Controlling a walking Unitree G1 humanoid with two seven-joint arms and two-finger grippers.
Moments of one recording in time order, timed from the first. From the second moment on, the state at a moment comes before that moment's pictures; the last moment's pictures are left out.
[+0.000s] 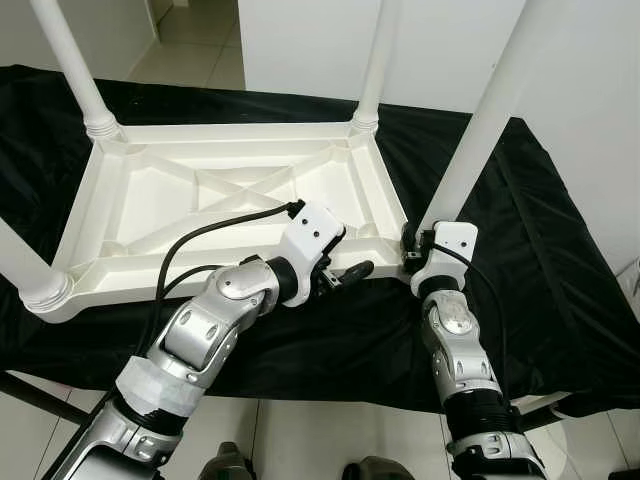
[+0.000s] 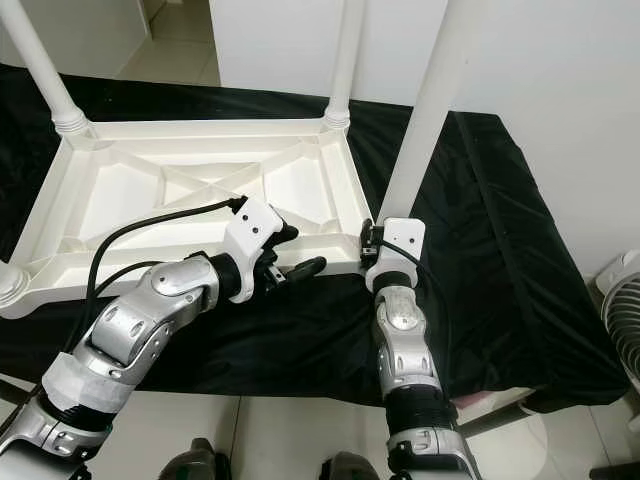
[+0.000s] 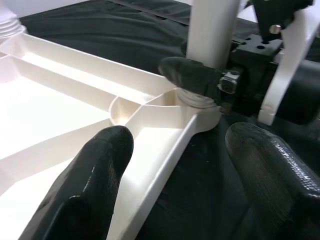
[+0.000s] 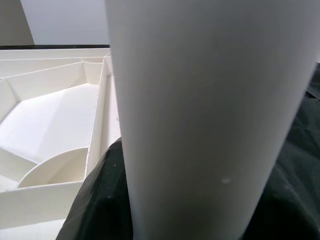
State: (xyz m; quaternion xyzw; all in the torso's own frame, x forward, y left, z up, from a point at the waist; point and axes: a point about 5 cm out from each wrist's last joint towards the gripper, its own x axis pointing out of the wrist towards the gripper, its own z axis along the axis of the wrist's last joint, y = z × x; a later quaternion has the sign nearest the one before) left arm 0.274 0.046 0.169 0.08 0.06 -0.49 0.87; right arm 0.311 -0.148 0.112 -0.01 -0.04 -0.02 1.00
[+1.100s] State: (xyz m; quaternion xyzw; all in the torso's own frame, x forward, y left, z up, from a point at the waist) left arm 0.274 0.043 0.169 0.09 0.06 -0.50 0.86; right arm 0.325 -0.172 0.121 -0.15 0.00 0.34 0.93
